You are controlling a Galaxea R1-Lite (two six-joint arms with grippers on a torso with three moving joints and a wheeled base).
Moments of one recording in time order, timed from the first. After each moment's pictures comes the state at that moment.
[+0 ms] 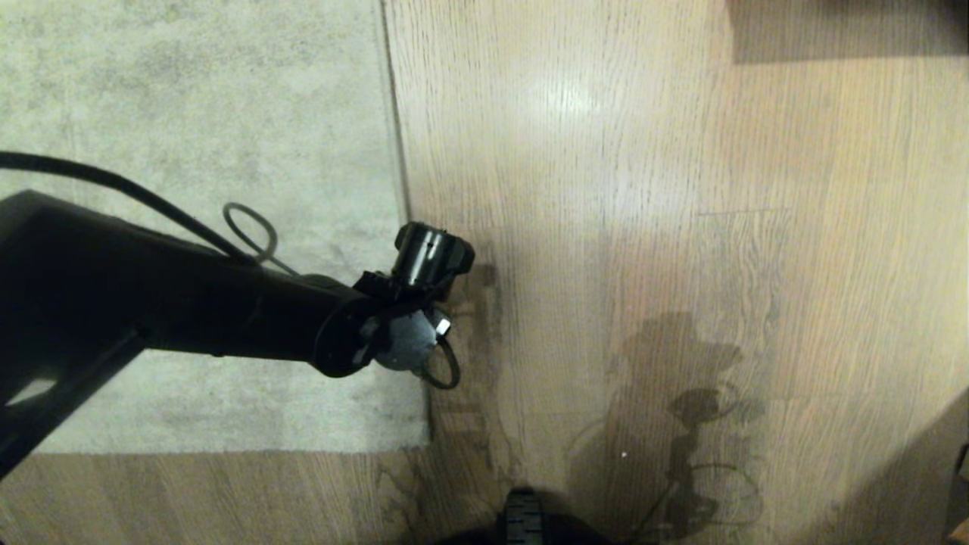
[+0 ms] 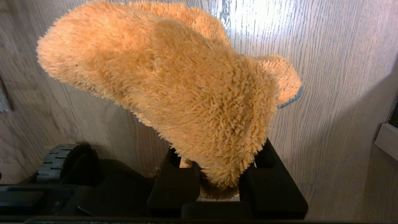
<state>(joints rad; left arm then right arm) -0.65 2.03 -1.26 -0.10 0.75 0.23 0.01 0.00 0.00 -0.01 -0.01 -0.01</state>
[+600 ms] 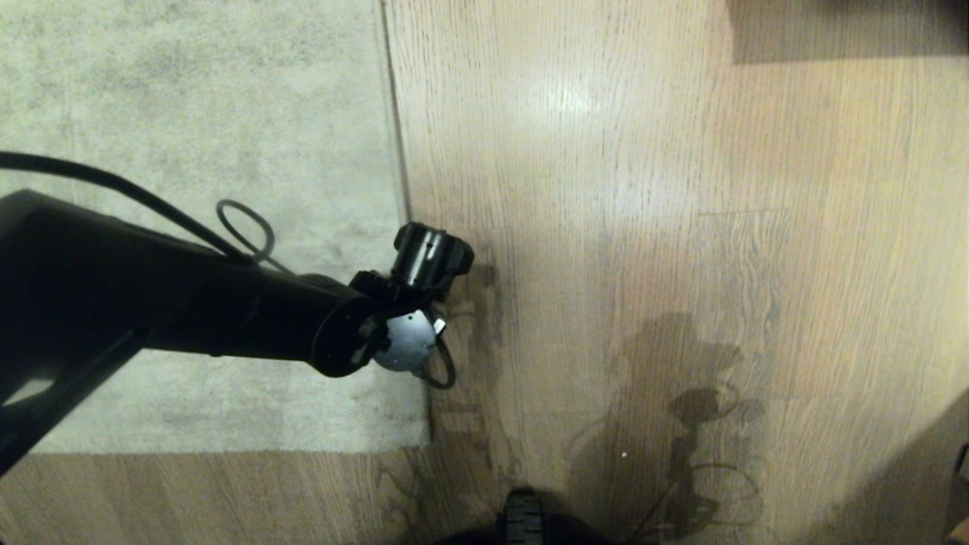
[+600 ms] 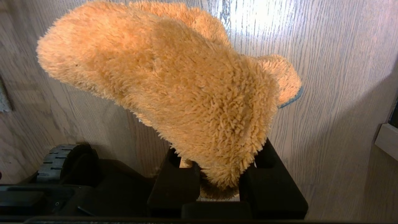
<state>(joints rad) -0.65 2.03 -1.26 -0.10 0.80 0.23 0.01 0.00 0.00 -0.01 -0.01 -0.01</state>
